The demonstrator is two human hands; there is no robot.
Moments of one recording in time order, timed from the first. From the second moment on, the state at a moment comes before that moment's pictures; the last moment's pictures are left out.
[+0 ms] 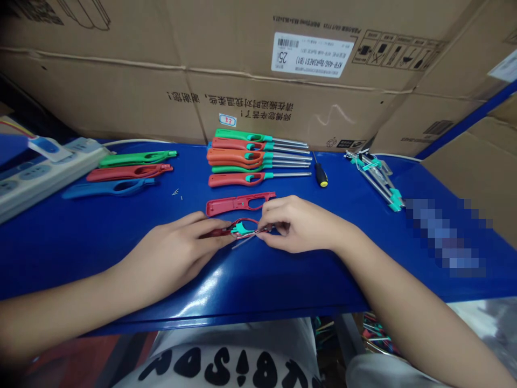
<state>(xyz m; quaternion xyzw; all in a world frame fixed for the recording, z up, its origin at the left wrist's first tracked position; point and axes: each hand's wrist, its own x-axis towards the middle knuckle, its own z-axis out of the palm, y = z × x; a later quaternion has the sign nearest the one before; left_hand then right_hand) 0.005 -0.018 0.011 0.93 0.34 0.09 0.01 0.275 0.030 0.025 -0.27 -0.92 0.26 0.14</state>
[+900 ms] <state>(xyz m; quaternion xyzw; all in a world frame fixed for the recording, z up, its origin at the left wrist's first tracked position) 0.005 -0.016 0.009 0.94 0.34 0.08 -0.02 0.278 0.031 0.026 -0.25 -0.93 0.23 0.15</state>
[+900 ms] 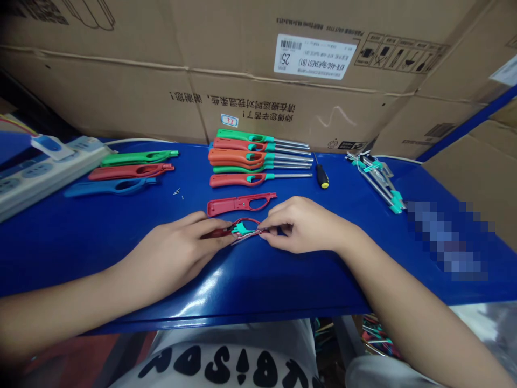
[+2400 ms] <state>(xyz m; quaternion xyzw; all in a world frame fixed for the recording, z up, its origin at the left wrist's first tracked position) 0.001 -0.002 0.000 0.94 0.30 0.16 -0.02 0.394 0.100 0.024 -0.80 -0.55 -0.09 0.22</state>
